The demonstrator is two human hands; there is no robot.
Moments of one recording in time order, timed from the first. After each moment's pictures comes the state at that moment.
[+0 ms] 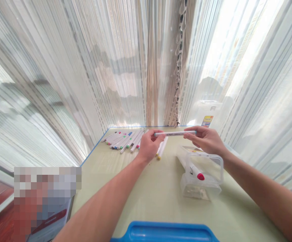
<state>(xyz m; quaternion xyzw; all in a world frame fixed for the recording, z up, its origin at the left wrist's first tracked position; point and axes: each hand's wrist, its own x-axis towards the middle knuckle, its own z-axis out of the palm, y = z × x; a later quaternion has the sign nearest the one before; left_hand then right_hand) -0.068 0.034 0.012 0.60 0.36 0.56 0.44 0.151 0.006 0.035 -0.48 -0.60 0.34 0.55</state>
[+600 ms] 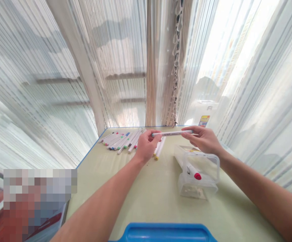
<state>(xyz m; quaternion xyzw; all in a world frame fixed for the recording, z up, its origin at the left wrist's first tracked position) -0.068 0.033 0.014 0.60 0.37 0.55 0.44 0.151 0.006 0.035 -0.49 -0.59 0.33 0.55</state>
